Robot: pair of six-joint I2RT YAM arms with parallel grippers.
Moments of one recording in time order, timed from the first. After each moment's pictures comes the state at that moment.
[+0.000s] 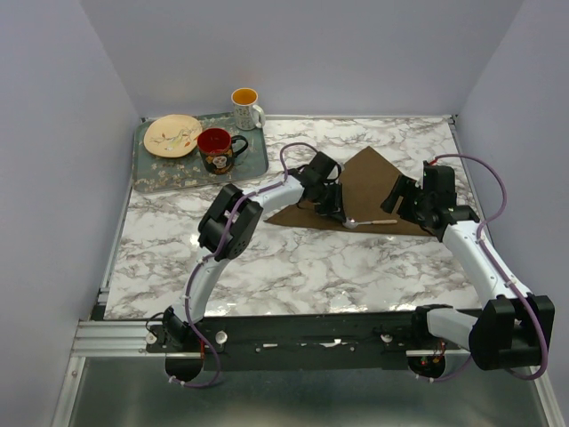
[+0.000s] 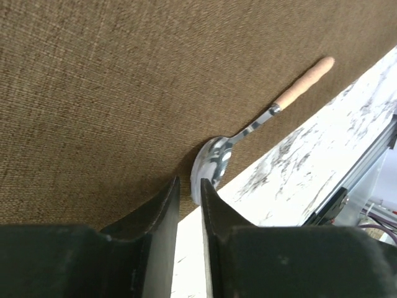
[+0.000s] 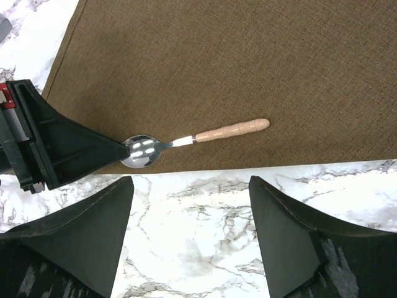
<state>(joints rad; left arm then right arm) -0.73 2.30 1.76 -0.38 0.45 -0.67 0.06 1.16 0.83 -0.44 -0.06 0.41</state>
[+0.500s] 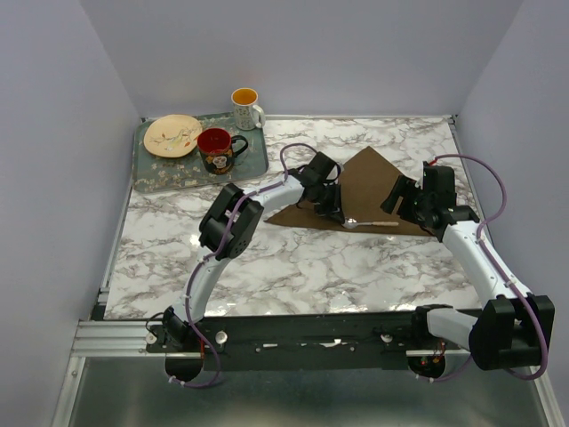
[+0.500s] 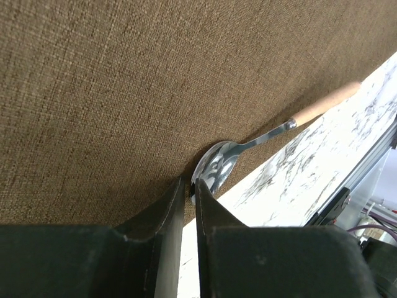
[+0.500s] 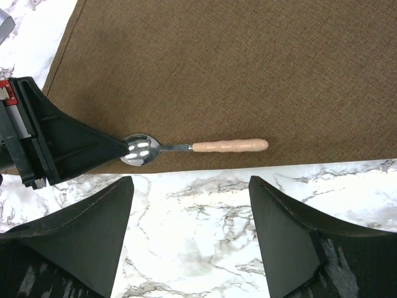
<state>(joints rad) -0.72 2.32 1.77 -0.39 0.46 -0.66 0.06 1.16 0.83 -0.44 -0.06 0.41</state>
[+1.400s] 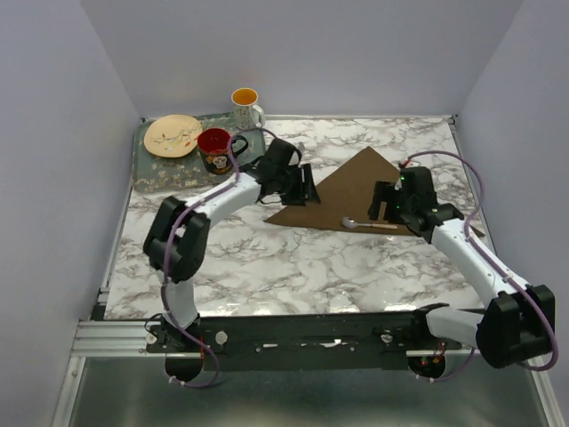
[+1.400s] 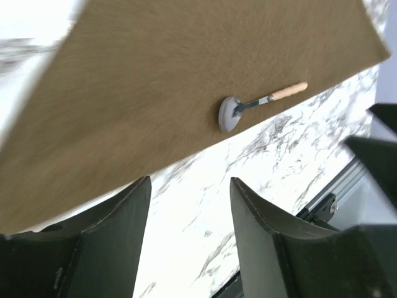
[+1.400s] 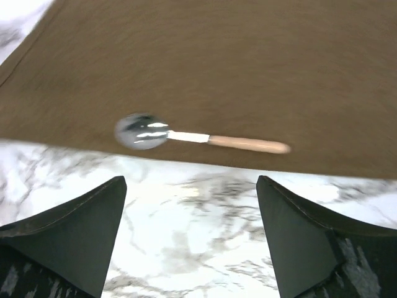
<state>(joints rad) -0.61 1.93 1.44 -0.34 0.36 -0.65 0.18 1.18 0.82 -0.44 0.04 0.31</state>
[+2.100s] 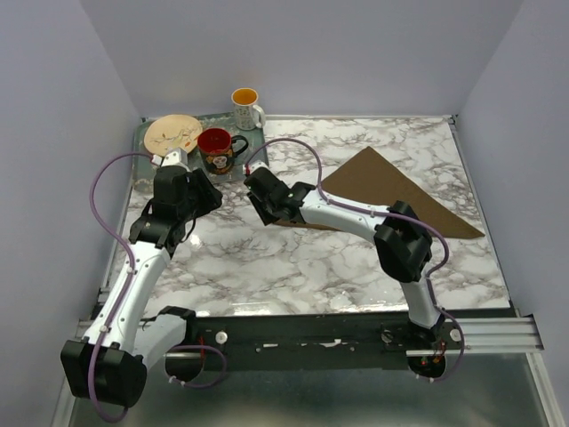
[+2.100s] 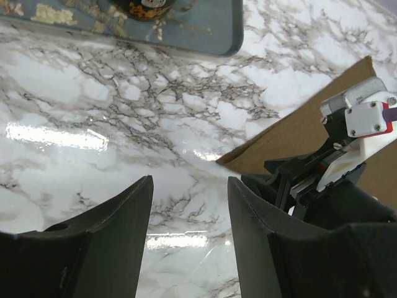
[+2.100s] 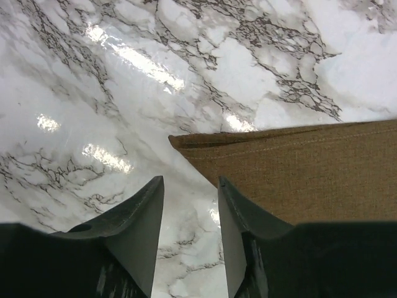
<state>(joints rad) -0.19 0.97 0.90 -0.46 -0.01 -0.54 0.95 2.06 1.67 -0.50 0.31 0.21</state>
